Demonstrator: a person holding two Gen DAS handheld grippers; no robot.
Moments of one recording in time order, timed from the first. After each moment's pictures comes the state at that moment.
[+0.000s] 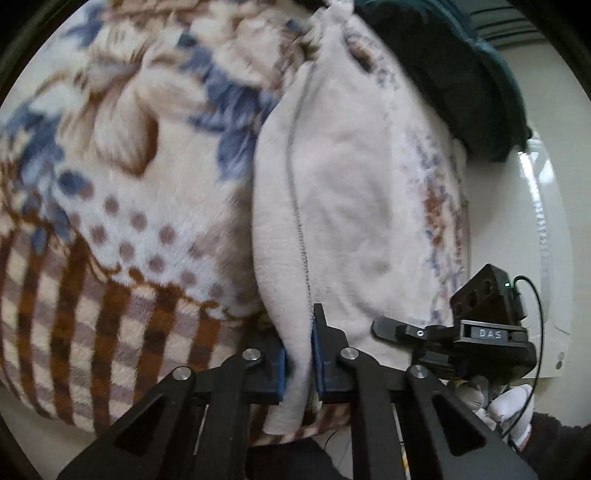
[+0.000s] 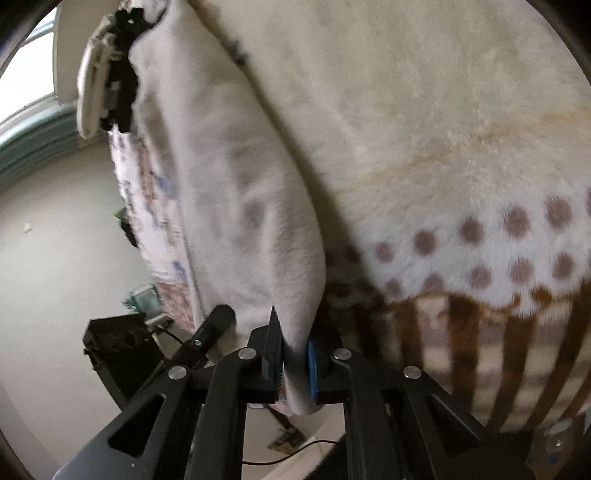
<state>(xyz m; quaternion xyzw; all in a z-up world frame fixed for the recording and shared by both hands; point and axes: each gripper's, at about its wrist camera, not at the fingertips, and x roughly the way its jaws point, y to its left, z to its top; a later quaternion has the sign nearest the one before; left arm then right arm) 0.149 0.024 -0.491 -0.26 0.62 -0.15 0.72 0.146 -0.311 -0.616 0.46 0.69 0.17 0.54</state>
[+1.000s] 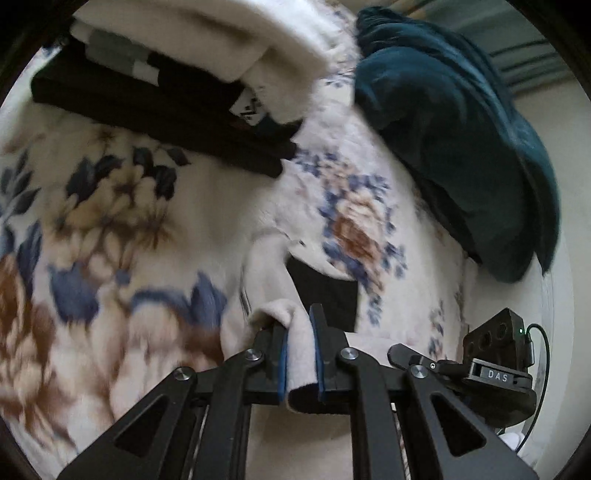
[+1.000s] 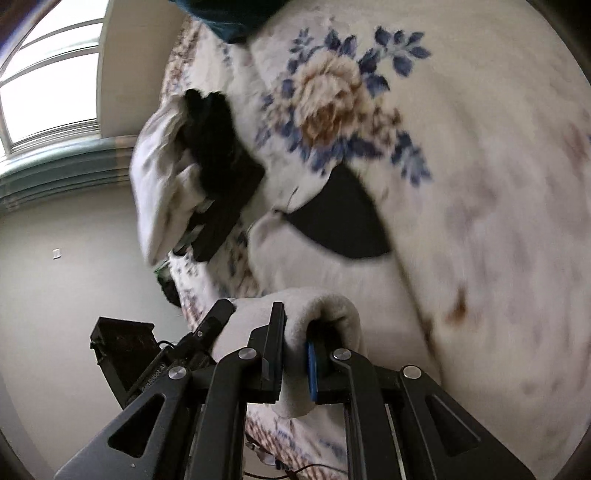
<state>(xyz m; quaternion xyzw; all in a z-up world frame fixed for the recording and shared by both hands) 0.511 0.012 -0.481 -0.28 0.59 -0.11 0.75 0.512 -0.342 -0.571 0.48 0.62 0.17 0.60</state>
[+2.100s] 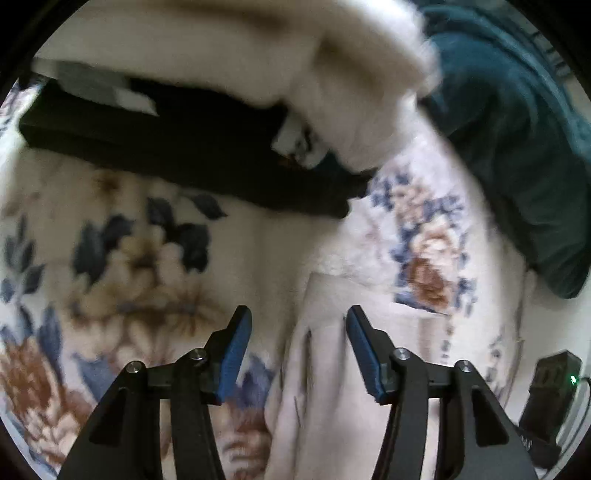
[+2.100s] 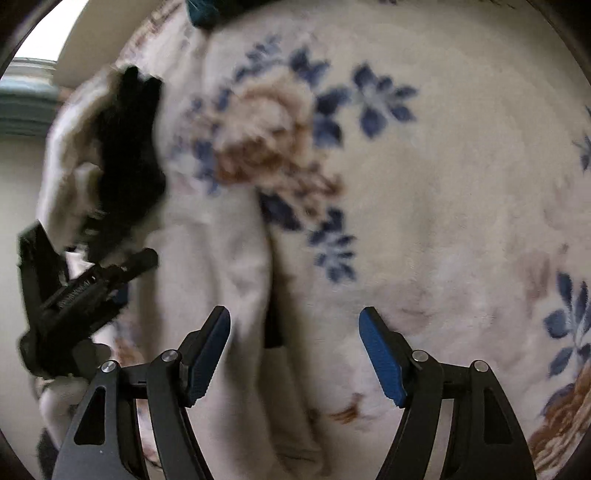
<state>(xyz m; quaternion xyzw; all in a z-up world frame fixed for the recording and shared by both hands) 0.564 0.020 -0.494 -0.20 0.61 -0.04 0.76 0.540 -0.341 -0.574 0.28 0.65 0.11 0.70</state>
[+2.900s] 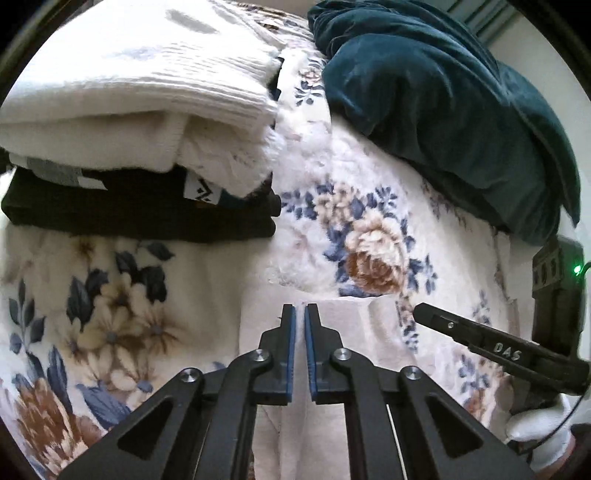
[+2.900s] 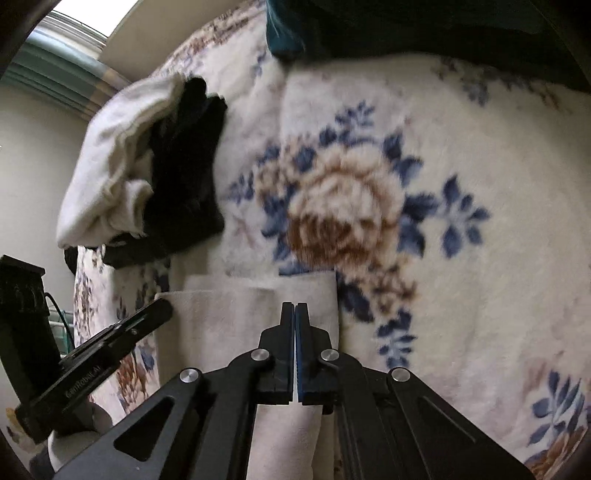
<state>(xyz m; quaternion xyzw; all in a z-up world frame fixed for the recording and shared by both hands) 0.555 -0.007 -0.464 -0.14 0.56 -0.13 0.81 0.585 -0.304 -0.540 0.20 0.59 0.13 0.77</state>
